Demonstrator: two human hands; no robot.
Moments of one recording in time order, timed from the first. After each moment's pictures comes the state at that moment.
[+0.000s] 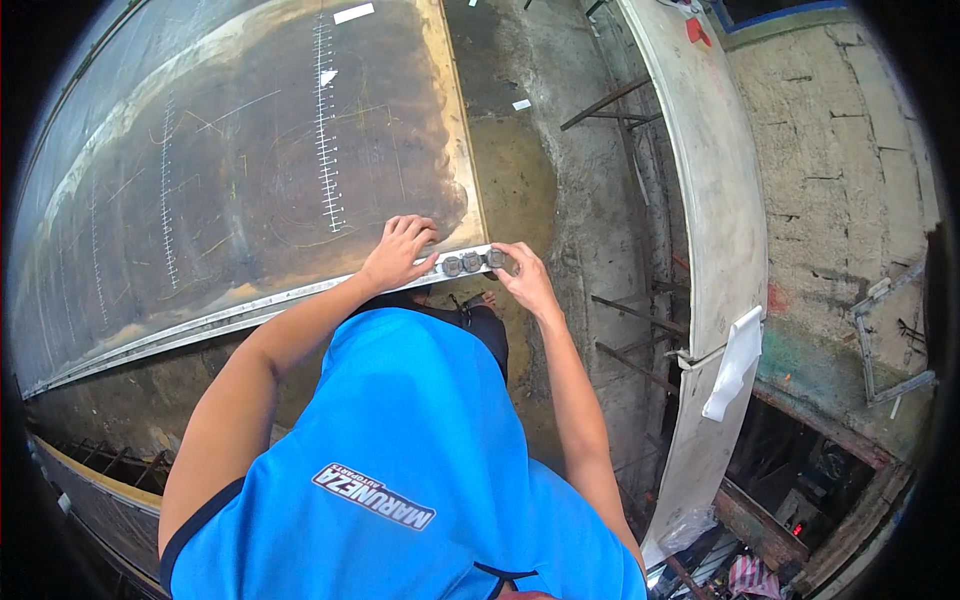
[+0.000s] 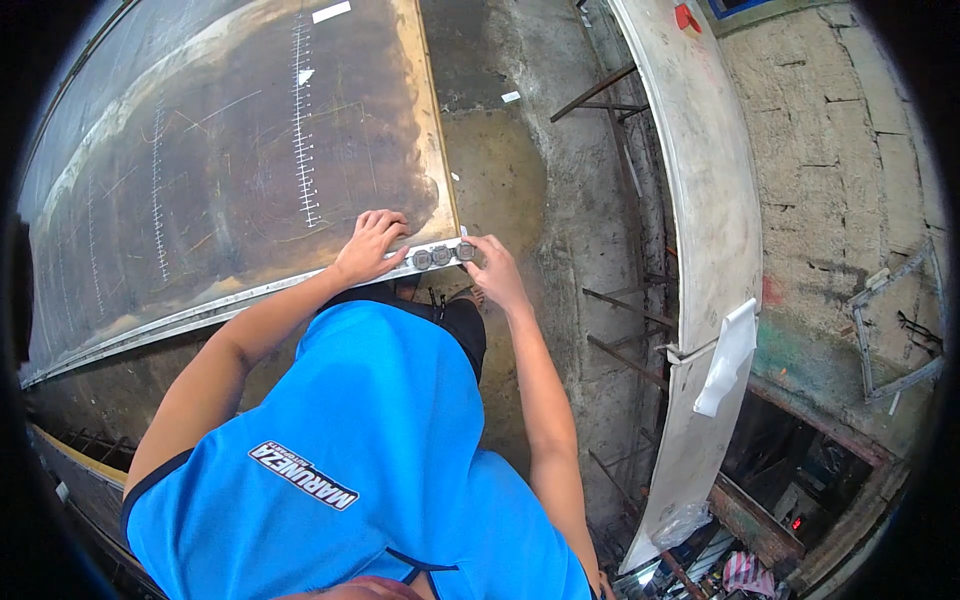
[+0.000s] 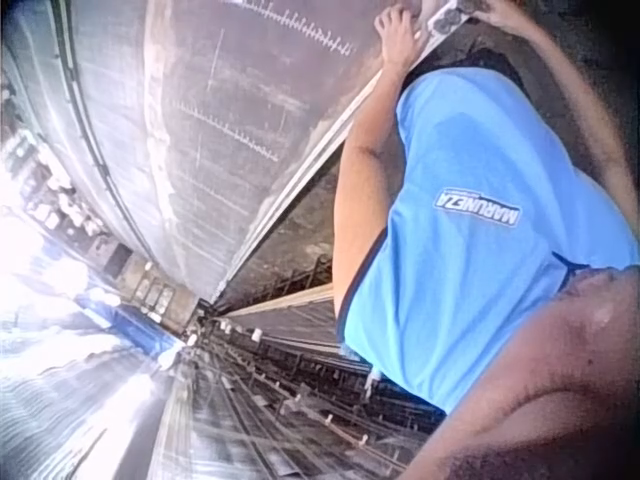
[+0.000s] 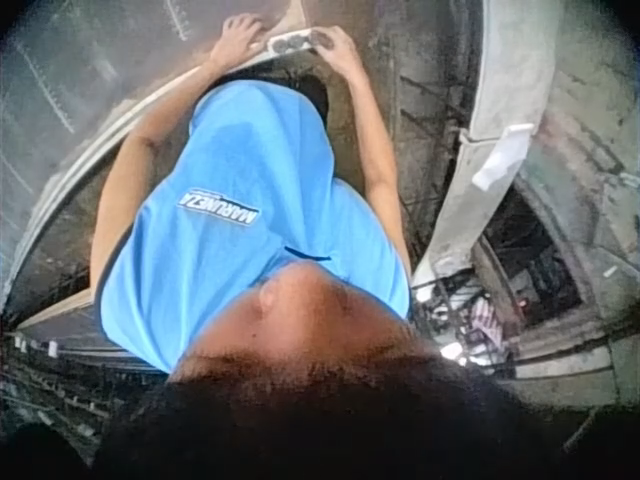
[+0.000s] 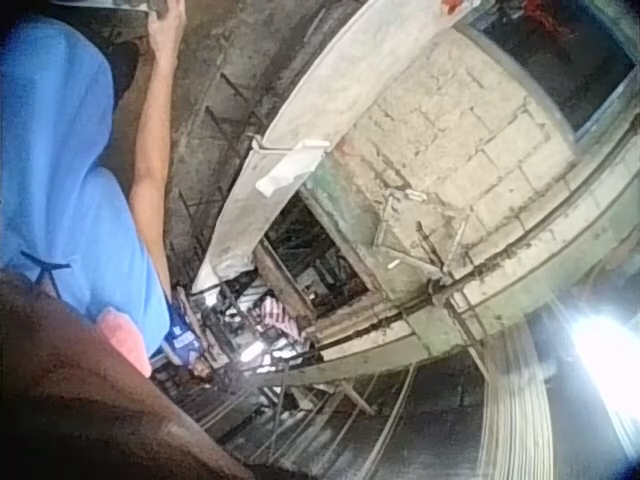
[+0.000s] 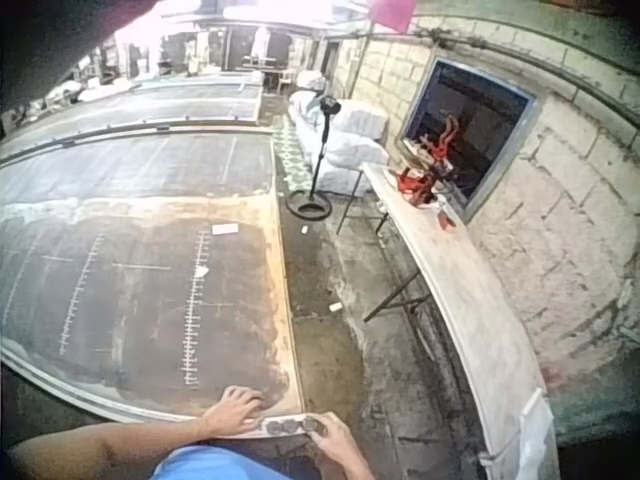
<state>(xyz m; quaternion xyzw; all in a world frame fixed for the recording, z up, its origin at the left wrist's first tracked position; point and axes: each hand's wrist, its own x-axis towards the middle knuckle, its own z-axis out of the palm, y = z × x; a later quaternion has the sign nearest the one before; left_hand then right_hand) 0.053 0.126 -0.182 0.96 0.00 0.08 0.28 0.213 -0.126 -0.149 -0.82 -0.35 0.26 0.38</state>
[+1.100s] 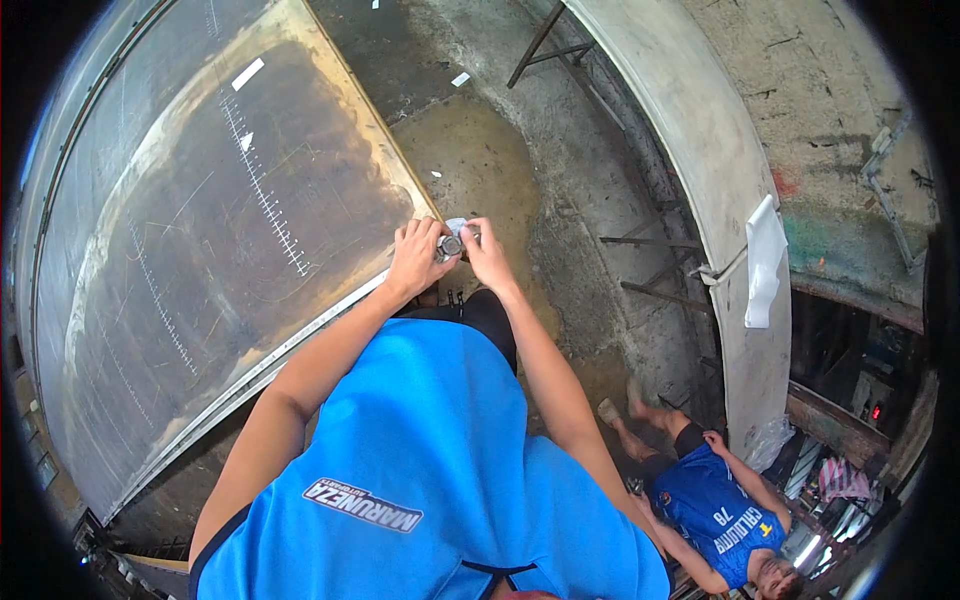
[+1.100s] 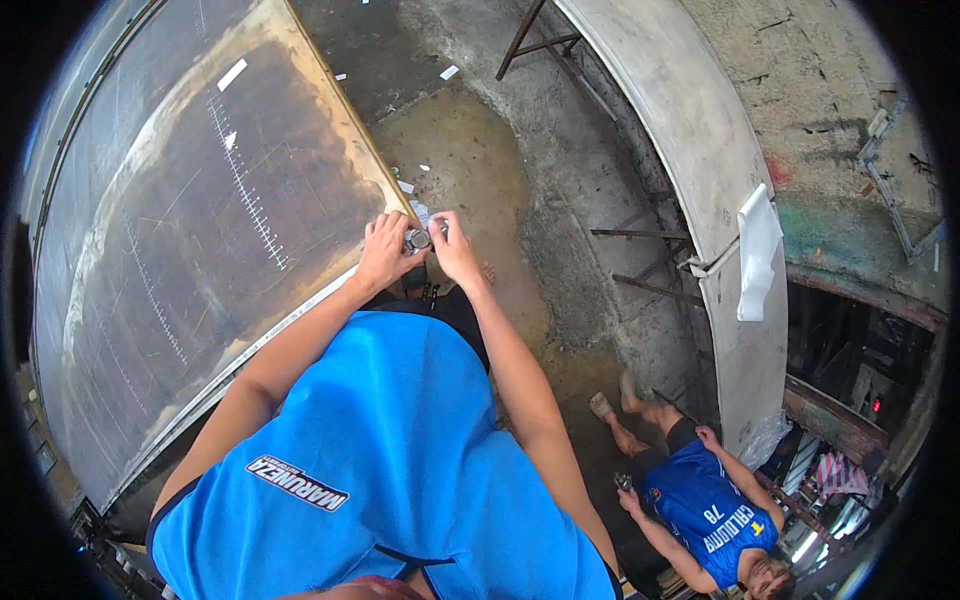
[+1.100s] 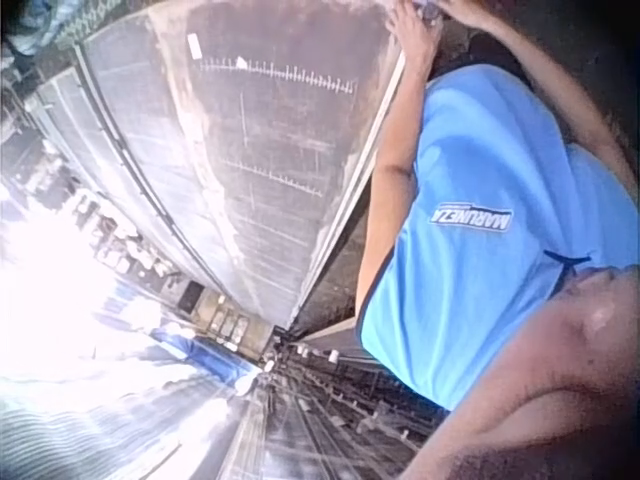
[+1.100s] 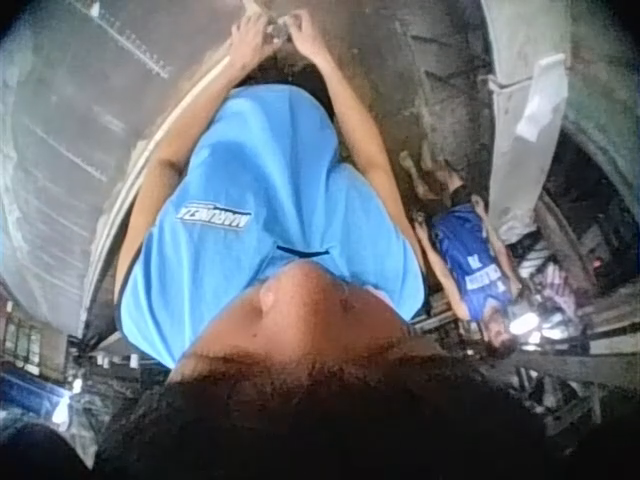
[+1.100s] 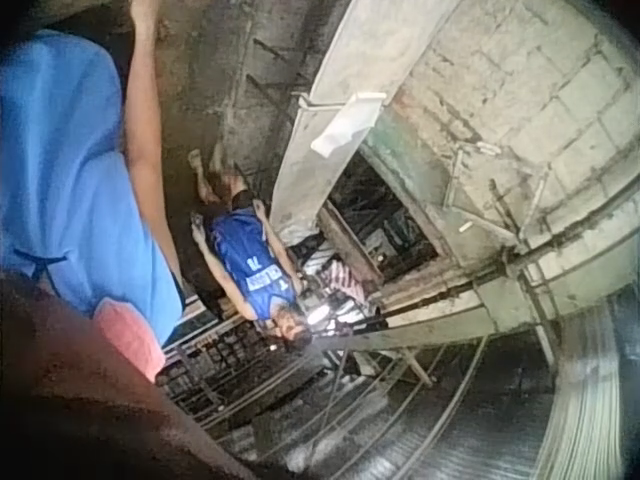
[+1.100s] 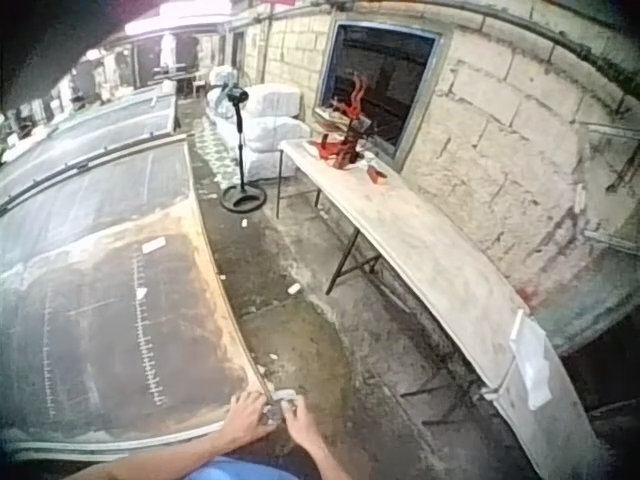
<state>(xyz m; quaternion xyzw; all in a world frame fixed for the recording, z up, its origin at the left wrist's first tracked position) 0.123 0.046 -0.168 0.95 0.00 0.03 0.31 0.186 -0.126 -0.219 -0.83 -0.08 0.24 0.50</state>
